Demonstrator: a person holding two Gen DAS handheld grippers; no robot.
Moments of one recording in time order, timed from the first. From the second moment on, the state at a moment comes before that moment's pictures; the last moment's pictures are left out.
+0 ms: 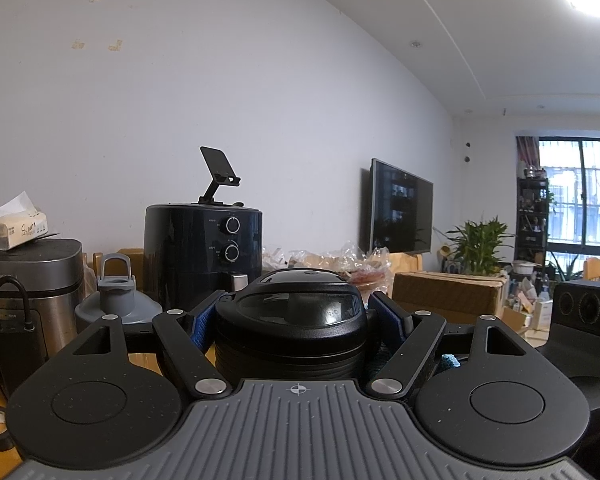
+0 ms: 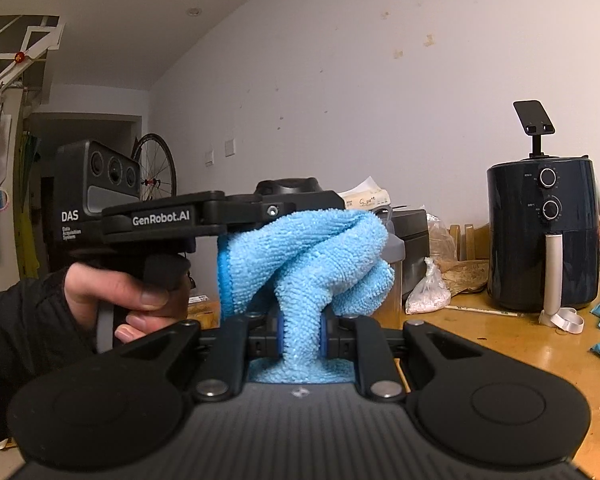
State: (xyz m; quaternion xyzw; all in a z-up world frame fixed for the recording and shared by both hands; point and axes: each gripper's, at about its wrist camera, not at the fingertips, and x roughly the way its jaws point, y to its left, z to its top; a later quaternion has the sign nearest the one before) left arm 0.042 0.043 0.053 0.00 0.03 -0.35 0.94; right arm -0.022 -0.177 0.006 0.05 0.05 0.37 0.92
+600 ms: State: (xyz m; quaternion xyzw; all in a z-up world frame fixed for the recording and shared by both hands) left arm 0.038 0.037 0.047 0.02 0.04 -0.34 0.94; right arm -0.050 -0.203 -0.004 0.05 0.05 0.36 0.93
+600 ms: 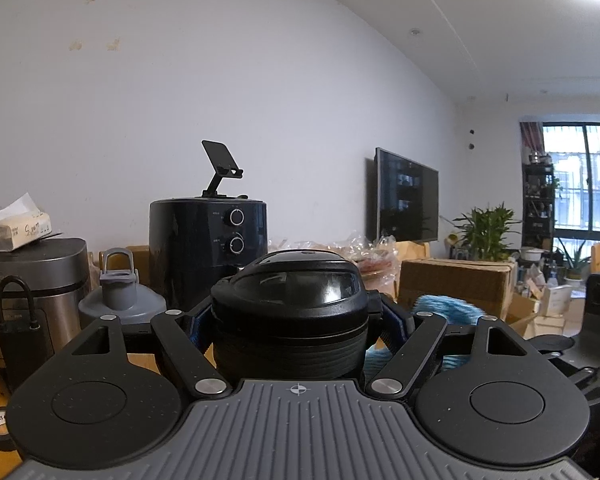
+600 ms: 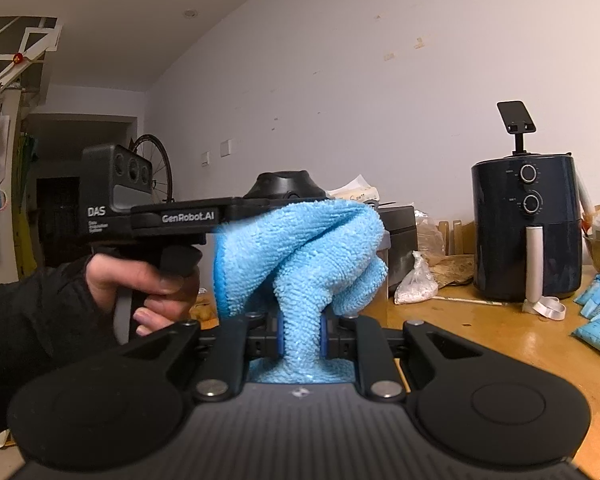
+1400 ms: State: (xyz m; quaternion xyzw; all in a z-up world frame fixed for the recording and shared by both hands) left arm 0.025 0.040 0.040 0.00 0.01 -0.30 0.95; right arm -0.061 -0.230 -0.029 0.07 0.08 0.34 0.94
